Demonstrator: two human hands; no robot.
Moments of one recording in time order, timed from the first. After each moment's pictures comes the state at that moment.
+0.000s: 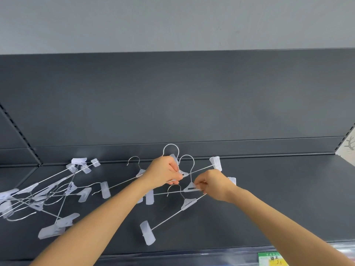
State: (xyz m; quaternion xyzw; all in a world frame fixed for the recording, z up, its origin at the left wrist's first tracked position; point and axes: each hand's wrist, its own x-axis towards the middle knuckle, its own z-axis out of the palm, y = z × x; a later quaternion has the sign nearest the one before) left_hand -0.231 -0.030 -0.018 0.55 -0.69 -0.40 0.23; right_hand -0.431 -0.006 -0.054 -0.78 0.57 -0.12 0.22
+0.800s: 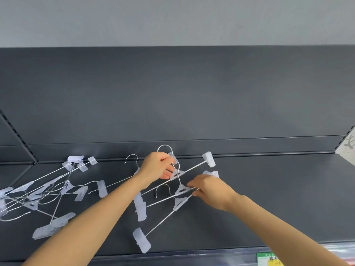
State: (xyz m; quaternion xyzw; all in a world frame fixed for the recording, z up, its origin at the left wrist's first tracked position) left_hand -0.227 -0.038 -0.020 0.57 -0.60 -0.46 0.33; right_hand -0.430 0.002 -0.069 -0.86 0.49 -0.08 0.10
